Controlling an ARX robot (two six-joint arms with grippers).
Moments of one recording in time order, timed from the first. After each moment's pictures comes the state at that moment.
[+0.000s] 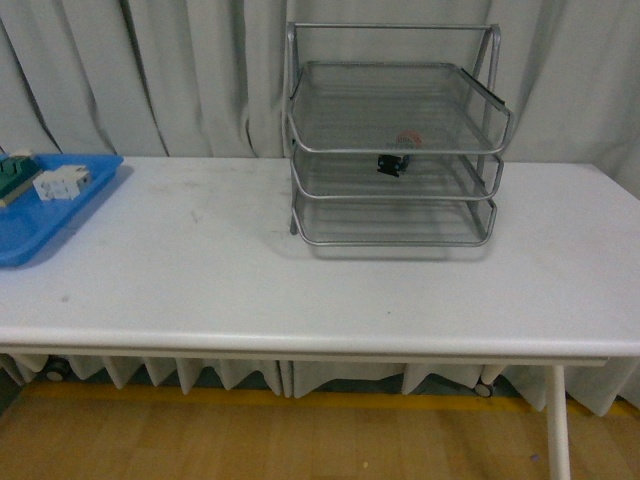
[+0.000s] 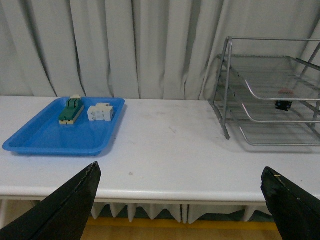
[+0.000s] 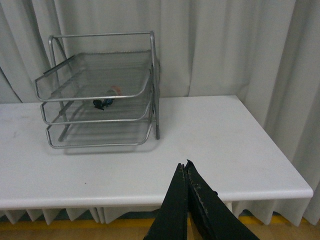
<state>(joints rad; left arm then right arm) 0.00 0.01 0.01 0.00 0.00 0.00 0.00 0.45 0.01 0.43 0.00 0.01</state>
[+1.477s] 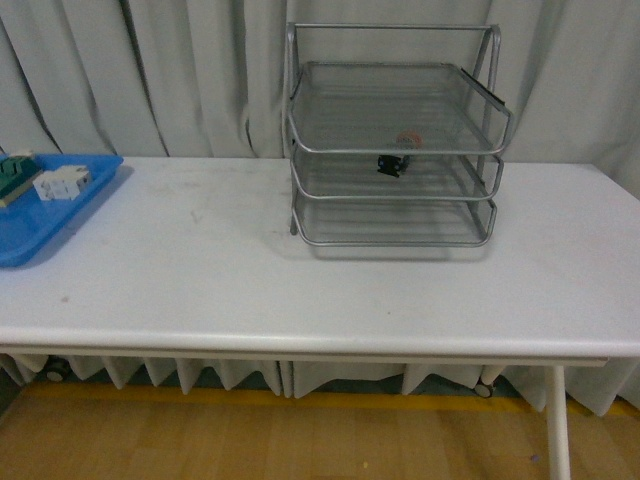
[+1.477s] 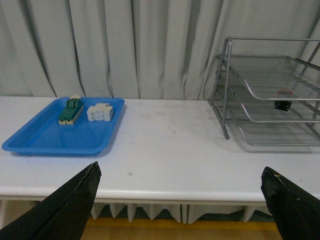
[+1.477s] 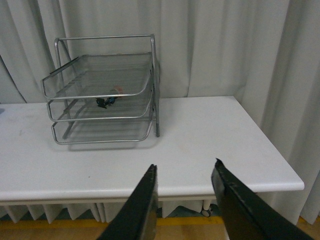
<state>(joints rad) 0.00 0.01 0.01 0.00 0.00 0.00 0.00 0.00 0.01 0.00 0.00 0.01</state>
